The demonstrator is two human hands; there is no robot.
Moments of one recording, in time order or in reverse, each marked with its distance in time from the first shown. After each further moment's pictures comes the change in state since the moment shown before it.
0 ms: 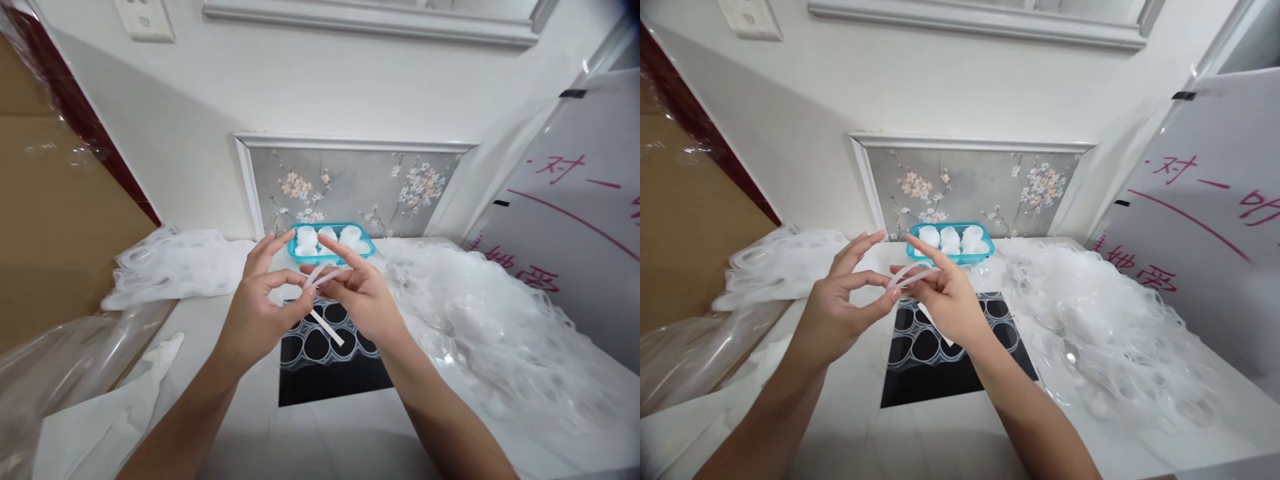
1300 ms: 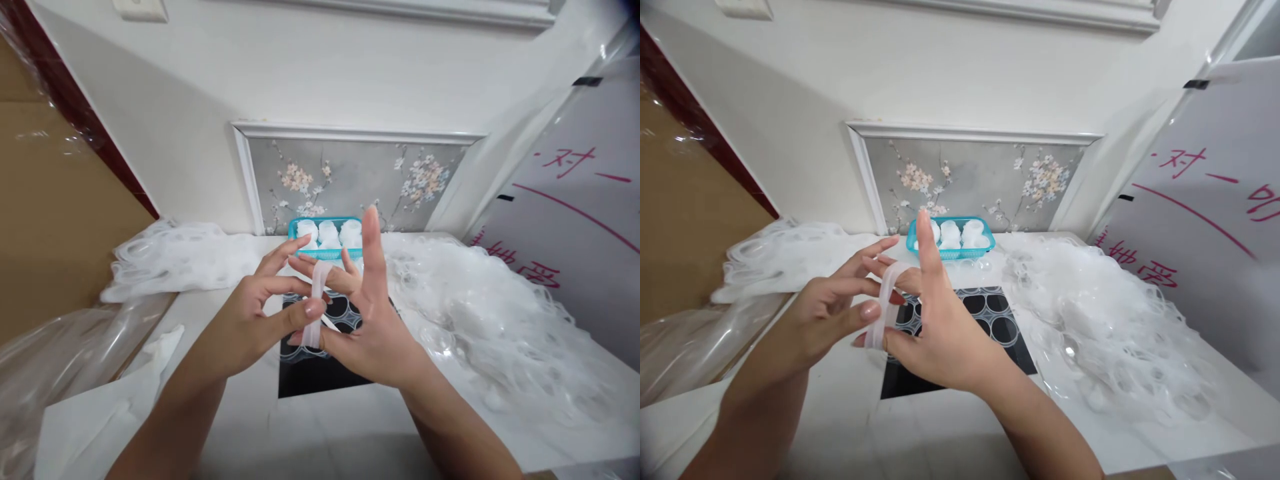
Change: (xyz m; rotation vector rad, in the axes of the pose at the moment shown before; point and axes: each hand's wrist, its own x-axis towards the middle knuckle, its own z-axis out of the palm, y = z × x) left_hand -0.002 0.003 -0.022 -0.352 -0.347 -0.013; right_hand -0.031 -0.021 0.018 -0.697 -0.013 -0.273
